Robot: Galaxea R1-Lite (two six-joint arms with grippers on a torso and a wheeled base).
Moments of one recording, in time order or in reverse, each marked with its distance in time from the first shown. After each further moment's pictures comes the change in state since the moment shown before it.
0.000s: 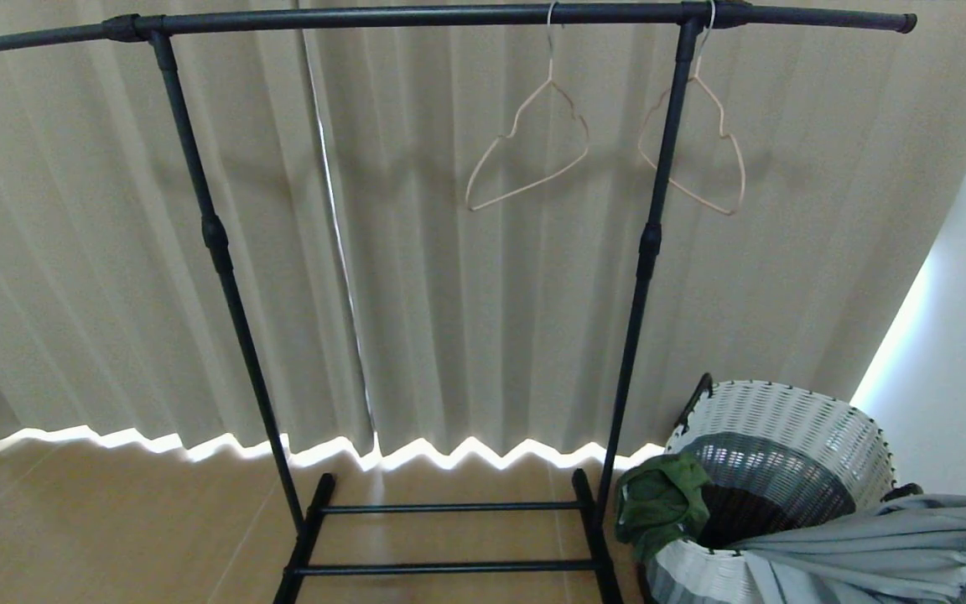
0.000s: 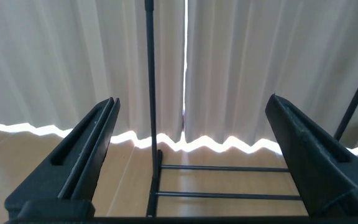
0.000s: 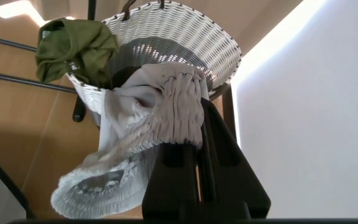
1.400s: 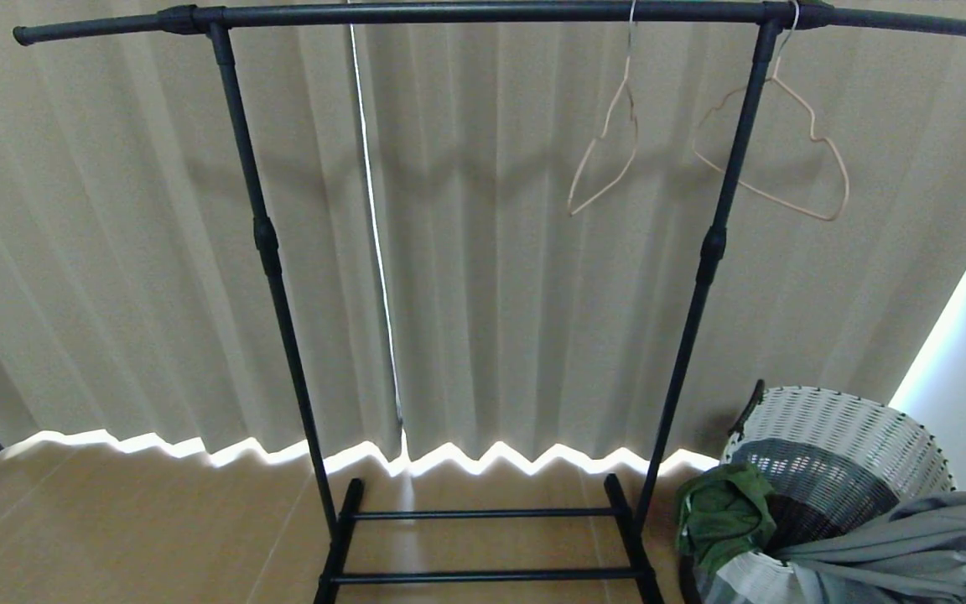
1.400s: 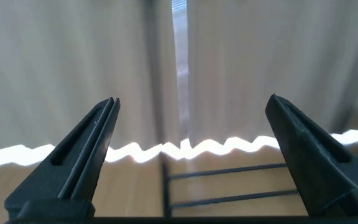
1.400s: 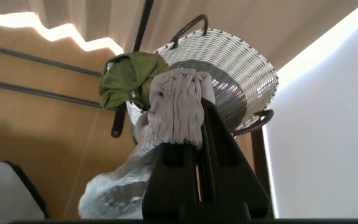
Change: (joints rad) left arm -0.001 0.000 0.000 -0.030 -0.139 0.040; right arm 0.004 -0.002 -0.013 -0.002 0.072 0.031
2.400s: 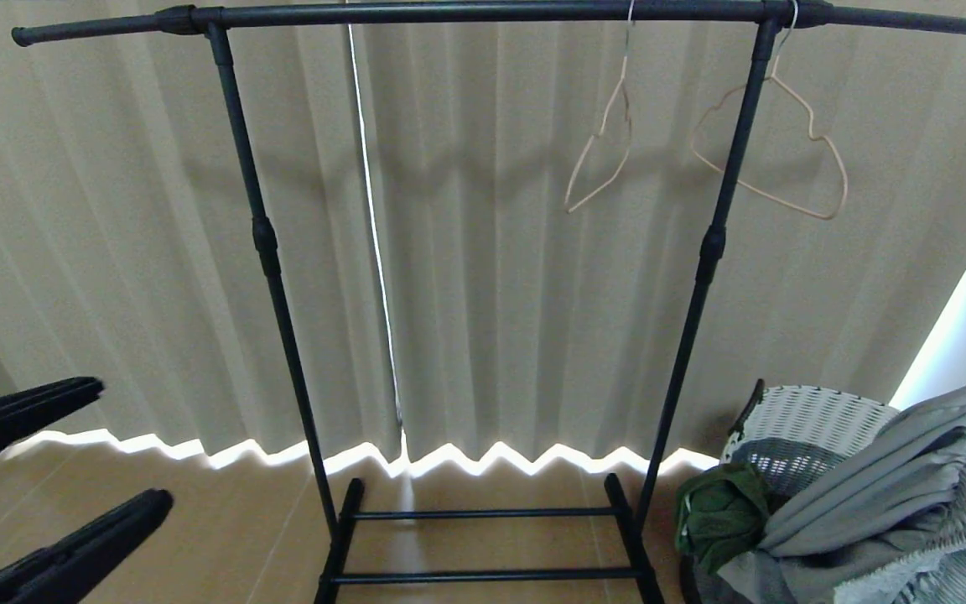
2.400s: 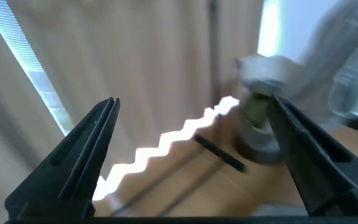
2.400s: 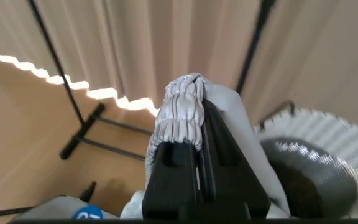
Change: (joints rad) left arm -0.353 0.812 -0.376 -0.327 -0.272 0.030; right arm 0.362 0.086 -0.280 -0.013 0.049 0.362
